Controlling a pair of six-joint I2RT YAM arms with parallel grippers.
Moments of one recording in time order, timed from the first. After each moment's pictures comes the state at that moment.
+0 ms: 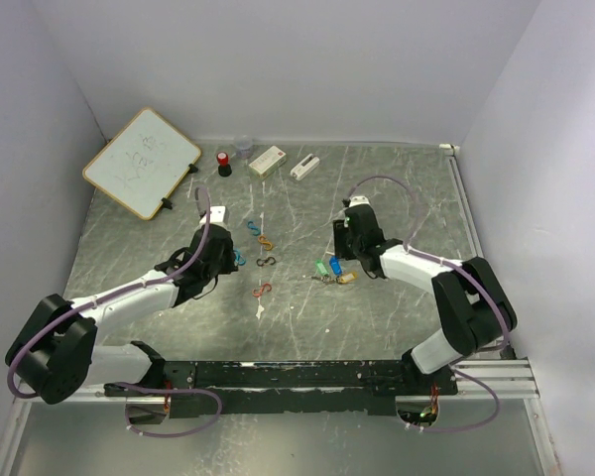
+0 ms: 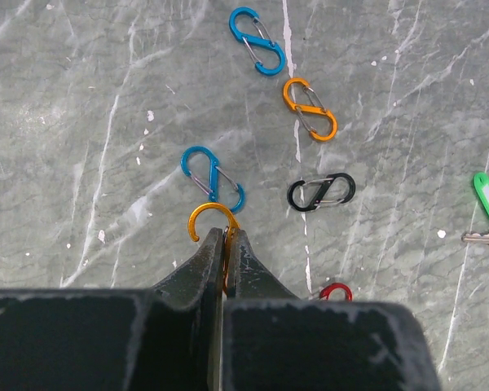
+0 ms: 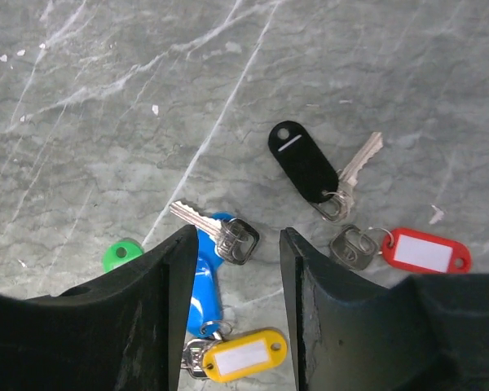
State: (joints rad) left arm -0.63 1.26 0.58 0.03 -0.30 -0.50; right arm 0.45 1.52 0.73 0.04 0.15 0.23
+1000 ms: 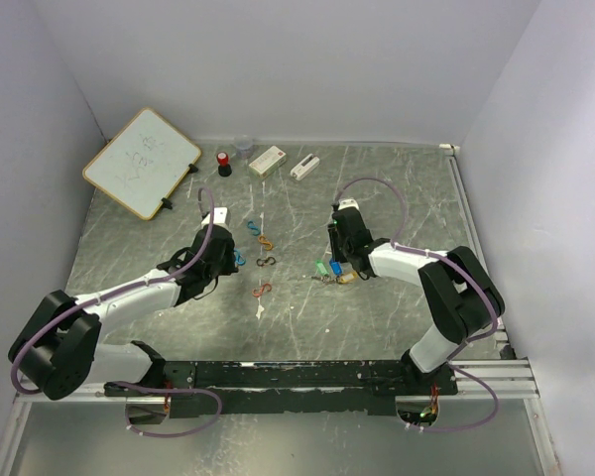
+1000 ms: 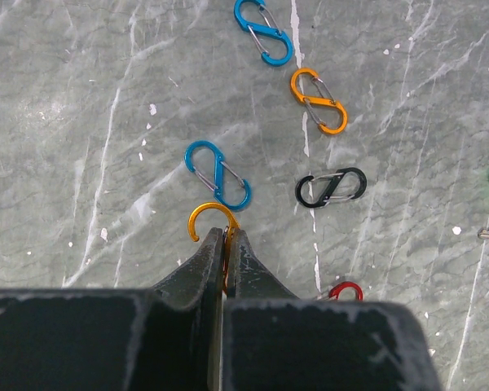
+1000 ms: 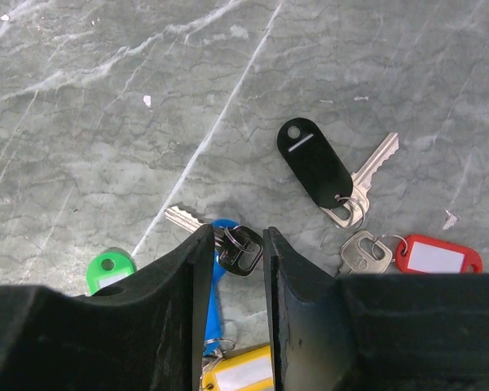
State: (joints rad) left arm -0.63 1.28 0.58 0.03 -0.30 -0.48; right arm 0.52 1.62 0.77 0.03 0.24 0.20
